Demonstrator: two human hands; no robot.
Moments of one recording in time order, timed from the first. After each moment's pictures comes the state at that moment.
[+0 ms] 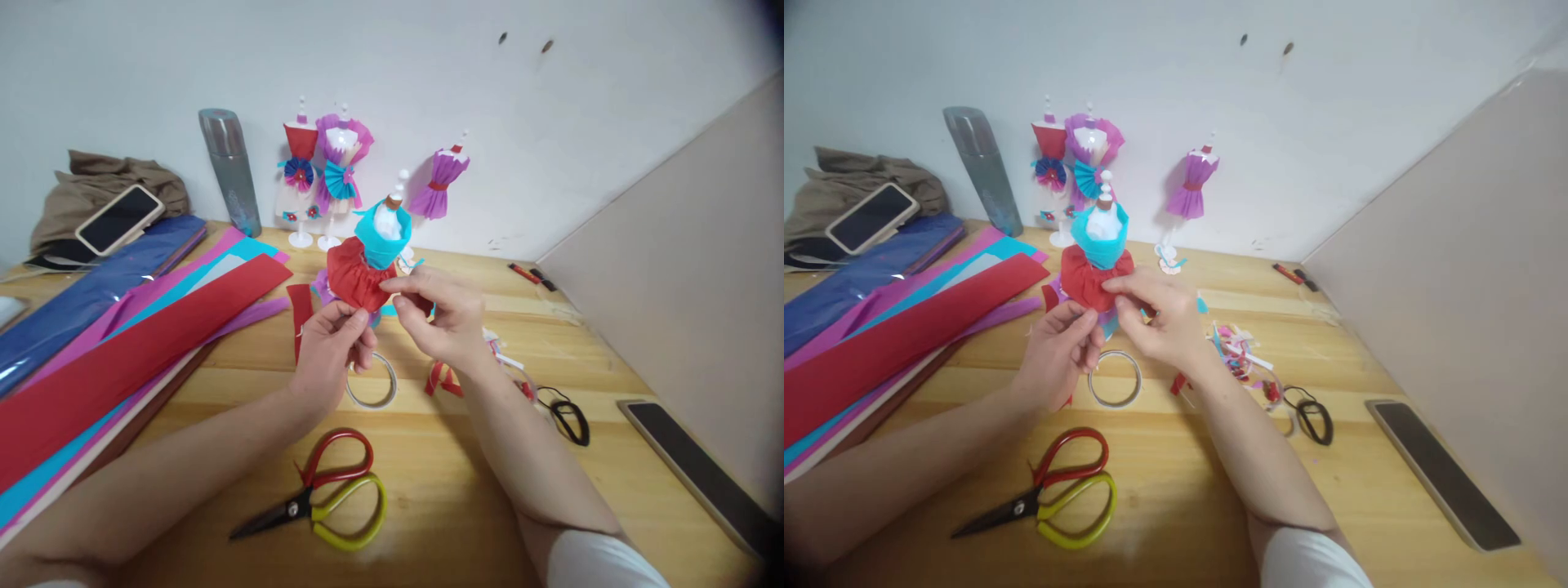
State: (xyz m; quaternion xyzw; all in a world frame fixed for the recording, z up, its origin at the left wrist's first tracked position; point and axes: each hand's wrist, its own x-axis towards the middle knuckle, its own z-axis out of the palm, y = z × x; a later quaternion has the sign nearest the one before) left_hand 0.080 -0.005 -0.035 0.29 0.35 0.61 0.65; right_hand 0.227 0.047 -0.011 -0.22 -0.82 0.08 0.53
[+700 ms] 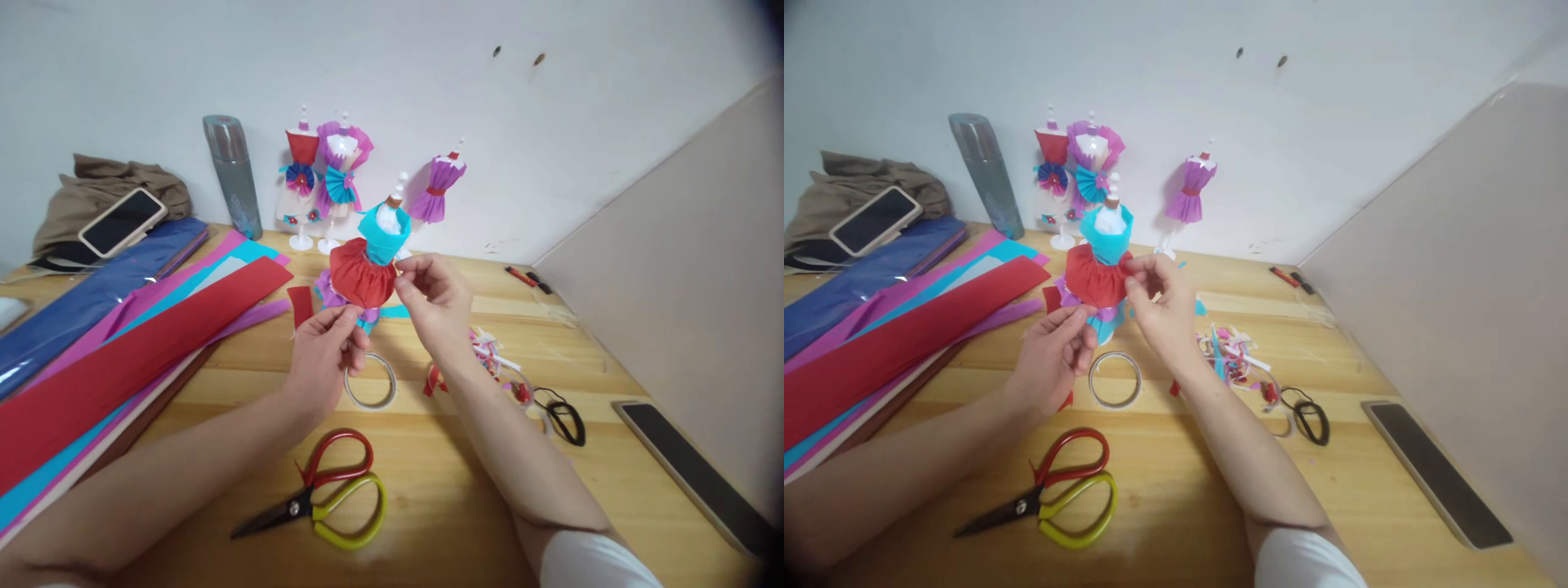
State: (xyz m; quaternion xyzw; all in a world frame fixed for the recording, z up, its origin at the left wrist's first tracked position) left_hand 0.075 -0.010 -0.028 0.23 0.38 0.61 0.66; right_hand 0.213 0.055 -0.021 -0.37 -0.66 0.24 0.60
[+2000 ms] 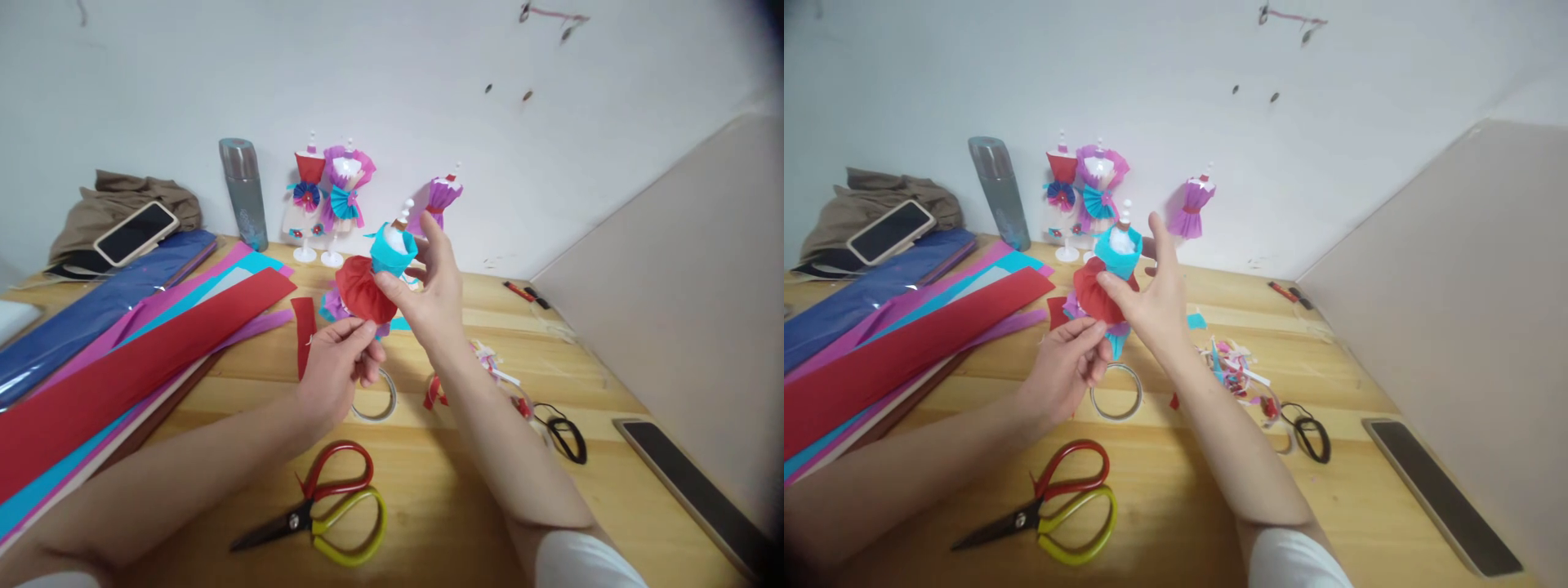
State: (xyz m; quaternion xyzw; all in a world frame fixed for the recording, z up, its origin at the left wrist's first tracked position) left_hand 0.082 -0.009 -0.023 0.27 0.37 0.58 0.68; right_hand 0.203 0.073 -0.004 -0.38 -0.71 0.15 0.58
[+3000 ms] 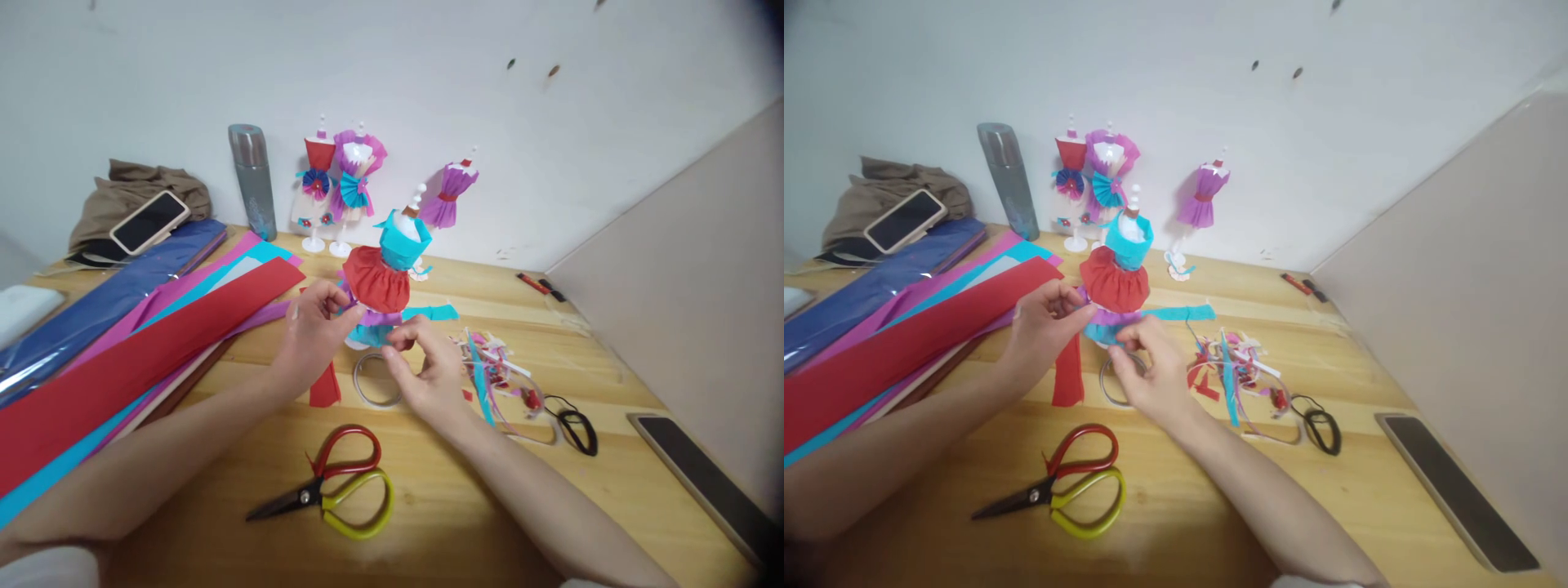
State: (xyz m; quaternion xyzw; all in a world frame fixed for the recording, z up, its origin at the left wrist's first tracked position) left_hand 0.041 0.000 -0.020 0.51 0.54 0.59 0.34; right_hand 0.212 -0.008 -0.043 -0.35 -0.78 0.13 0.50
